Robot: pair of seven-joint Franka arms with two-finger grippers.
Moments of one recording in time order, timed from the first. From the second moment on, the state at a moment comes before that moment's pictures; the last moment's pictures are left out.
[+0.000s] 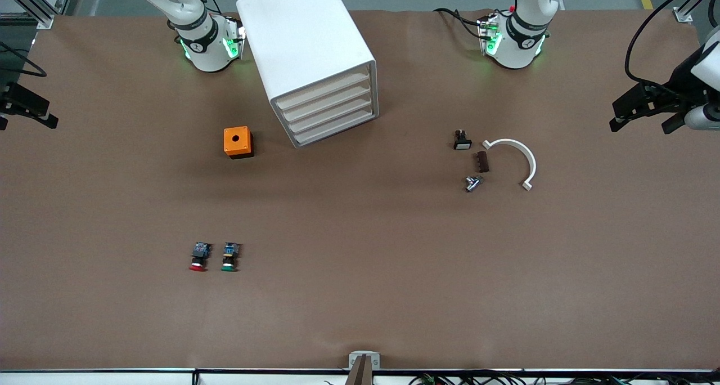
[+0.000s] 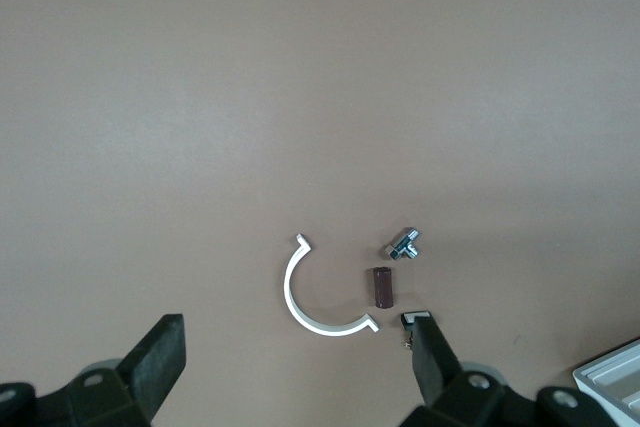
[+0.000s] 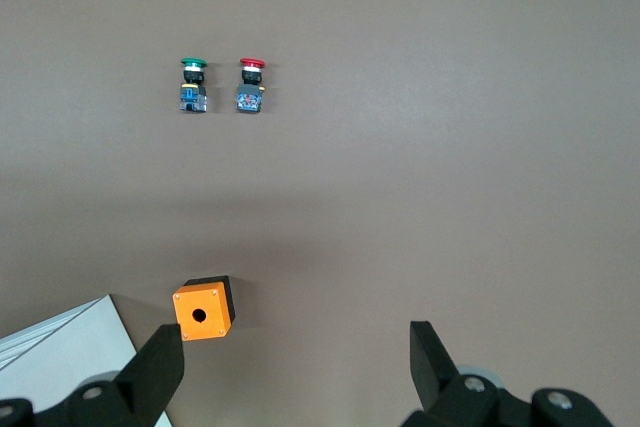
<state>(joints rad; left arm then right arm) -0.05 -0.04 -0.02 -1.58 -0.04 1.63 -0.03 0.00 -0.02 -0.12 -1.53 0.04 1.51 -0.12</state>
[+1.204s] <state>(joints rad) 0.03 0.18 -0.01 -1.60 -0.05 1.53 -0.03 0.00 -0.02 -0.12 -1.53 0.03 1.52 -0.12</state>
